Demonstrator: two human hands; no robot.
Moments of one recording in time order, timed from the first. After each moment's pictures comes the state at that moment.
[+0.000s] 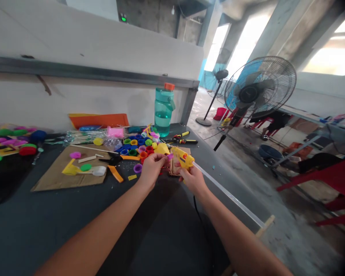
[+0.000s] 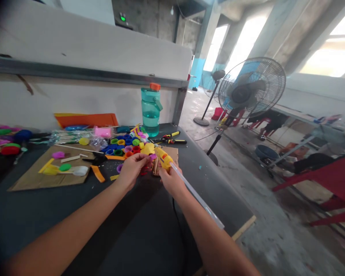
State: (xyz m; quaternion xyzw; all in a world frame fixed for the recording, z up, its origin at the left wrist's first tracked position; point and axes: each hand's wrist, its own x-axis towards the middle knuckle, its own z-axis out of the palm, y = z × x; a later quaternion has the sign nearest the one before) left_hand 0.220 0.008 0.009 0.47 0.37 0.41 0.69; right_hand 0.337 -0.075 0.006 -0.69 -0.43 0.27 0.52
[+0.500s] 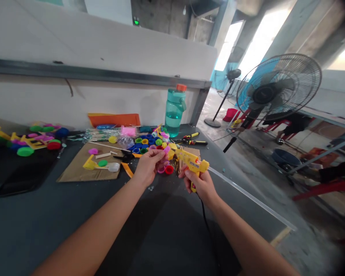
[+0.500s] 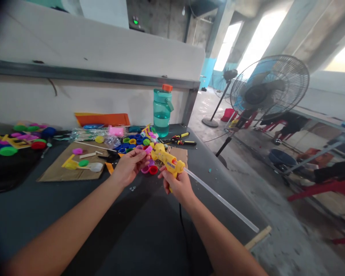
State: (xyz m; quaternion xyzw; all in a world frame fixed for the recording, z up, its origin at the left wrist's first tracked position) left_hand 0.179 0.023 0.028 0.35 0.34 0.44 0.75; right_hand 0.315 -0.092 0.026 -0.51 -0.43 0.45 0.59
